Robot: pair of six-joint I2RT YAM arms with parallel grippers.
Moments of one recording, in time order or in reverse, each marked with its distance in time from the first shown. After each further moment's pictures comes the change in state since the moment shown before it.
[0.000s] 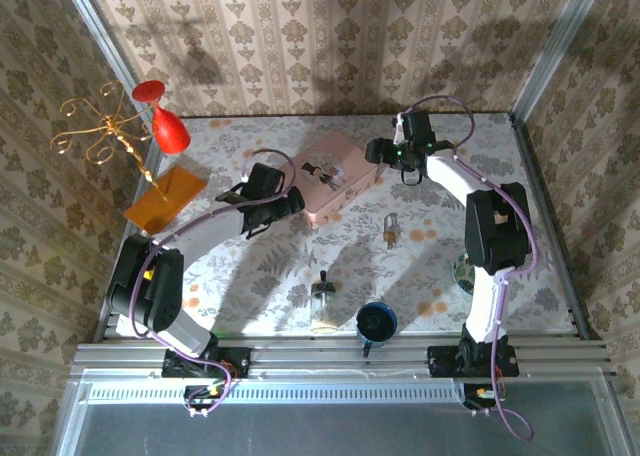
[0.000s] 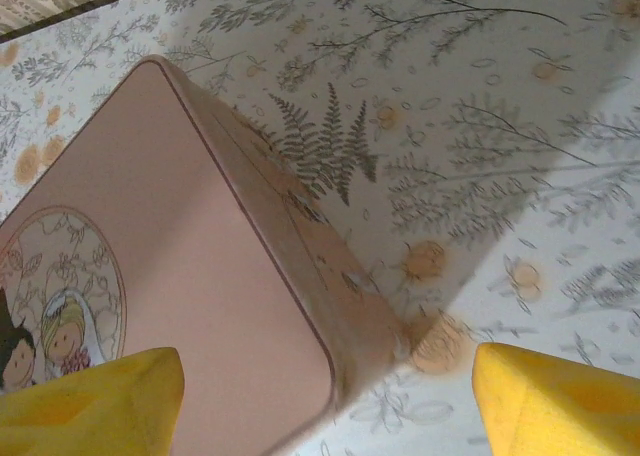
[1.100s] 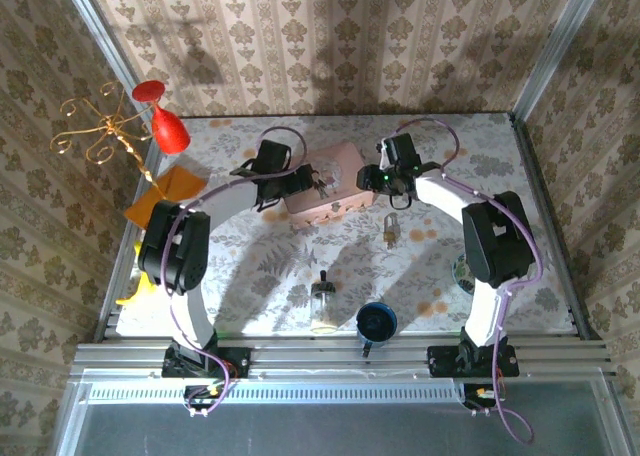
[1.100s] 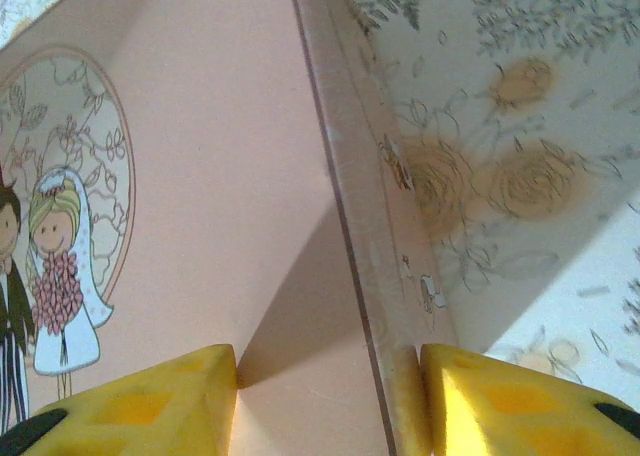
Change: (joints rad) left arm 0.048 0.294 0.277 0.071 0.126 0.132; right arm 0.120 -0.132 -0.255 0.054 0.033 0.063
